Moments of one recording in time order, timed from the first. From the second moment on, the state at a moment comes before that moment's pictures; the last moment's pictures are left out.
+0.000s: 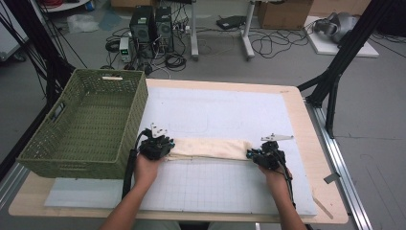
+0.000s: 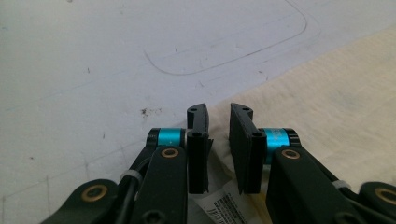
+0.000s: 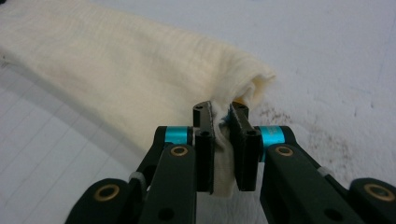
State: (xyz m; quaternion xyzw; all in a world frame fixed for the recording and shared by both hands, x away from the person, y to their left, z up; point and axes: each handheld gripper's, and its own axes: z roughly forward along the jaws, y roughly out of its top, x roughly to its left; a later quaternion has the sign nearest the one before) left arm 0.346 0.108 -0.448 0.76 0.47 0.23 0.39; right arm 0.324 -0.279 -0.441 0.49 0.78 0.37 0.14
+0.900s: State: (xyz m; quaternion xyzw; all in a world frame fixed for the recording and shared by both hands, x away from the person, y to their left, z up) left arm 0.342 0.118 -0.445 0.75 0.47 0.23 0.42; right arm 0.330 -0.303 -0.425 0.43 0.76 0.42 0.25
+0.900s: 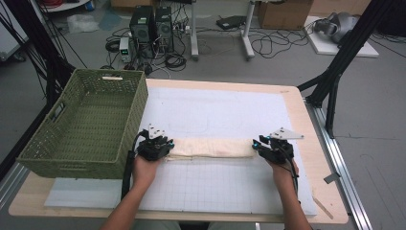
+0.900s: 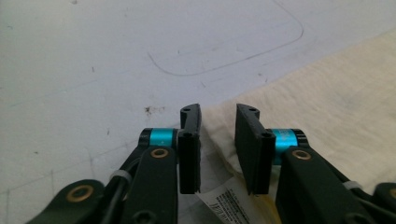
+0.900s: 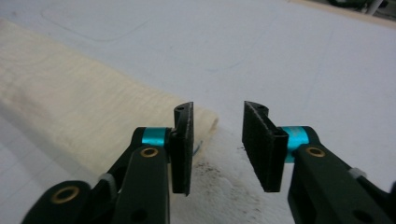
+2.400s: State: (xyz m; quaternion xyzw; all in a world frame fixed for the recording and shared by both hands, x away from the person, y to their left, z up) left arm 0.314 0.141 -0.408 0.71 0.42 0.19 0.53; right arm 0.296 -0.327 -0.403 0.42 0.76 0.42 0.27
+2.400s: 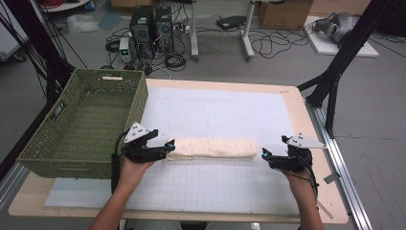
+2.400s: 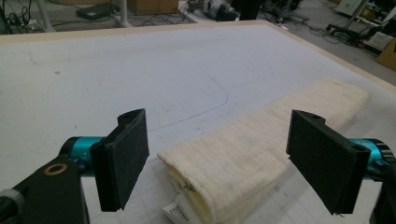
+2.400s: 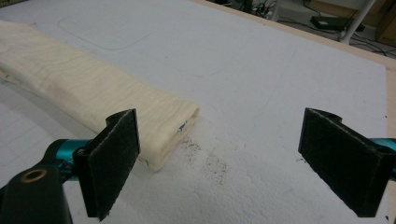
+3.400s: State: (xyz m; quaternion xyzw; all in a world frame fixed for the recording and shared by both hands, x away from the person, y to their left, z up) left arm 0.337 0.122 -0.436 0.74 0.49 0.15 0.43; right arm 0.300 -0.324 -0.410 0.41 0.77 0.42 0.25
